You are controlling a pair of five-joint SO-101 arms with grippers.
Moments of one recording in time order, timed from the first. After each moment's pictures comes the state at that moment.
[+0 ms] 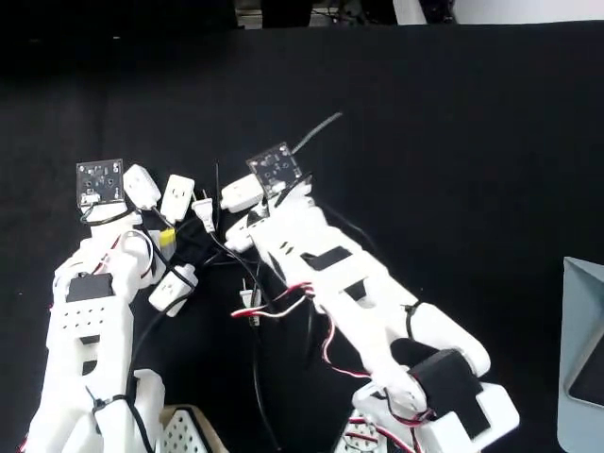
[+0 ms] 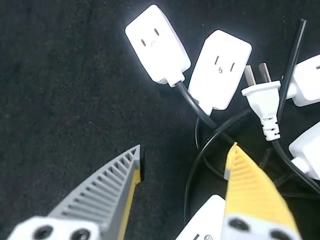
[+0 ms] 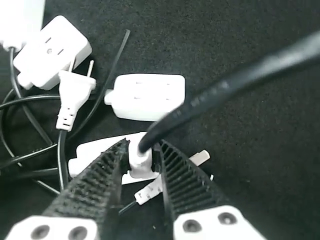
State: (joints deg) left arm -14.5 -47.1 70.2 35.1 -3.0; right arm -29.4 -9.7 58.9 4.6 4.0
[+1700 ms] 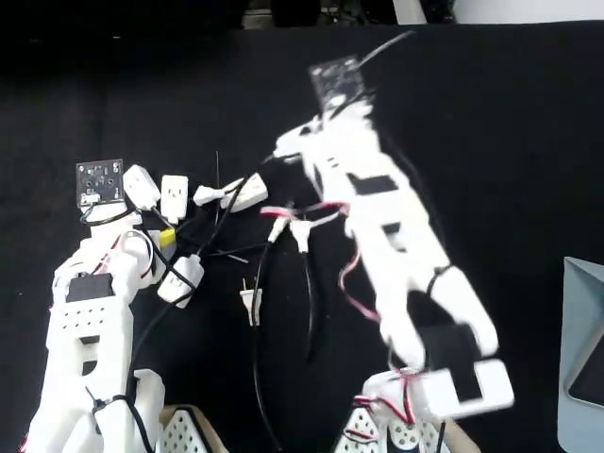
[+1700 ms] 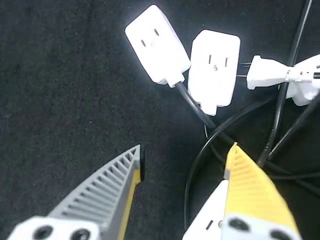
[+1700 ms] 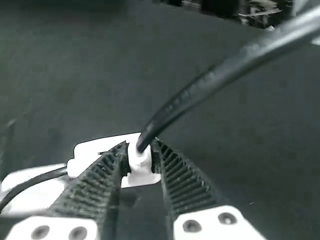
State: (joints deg) left arm -14.5 -47.1 70.2 35.1 -3.0; right arm -12.5 -3.6 32.0 15.1 6.7
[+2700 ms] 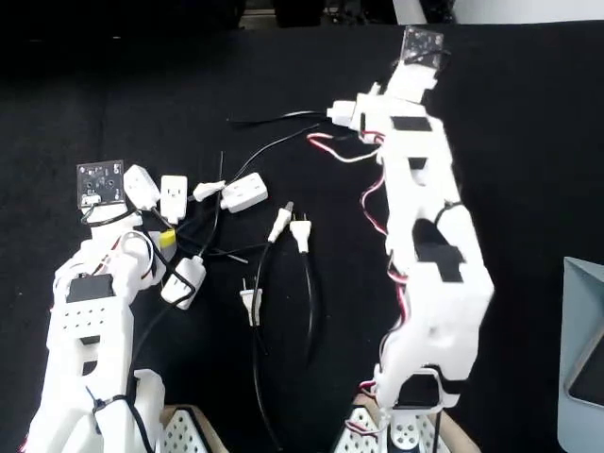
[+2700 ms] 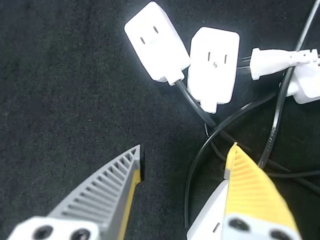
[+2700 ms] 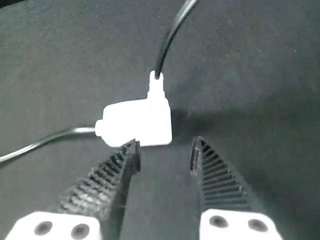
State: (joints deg) left arm -14.5 -47.1 70.6 35.1 -3.0; right arm -0.1 28.4 -7.7 35.3 -13.7
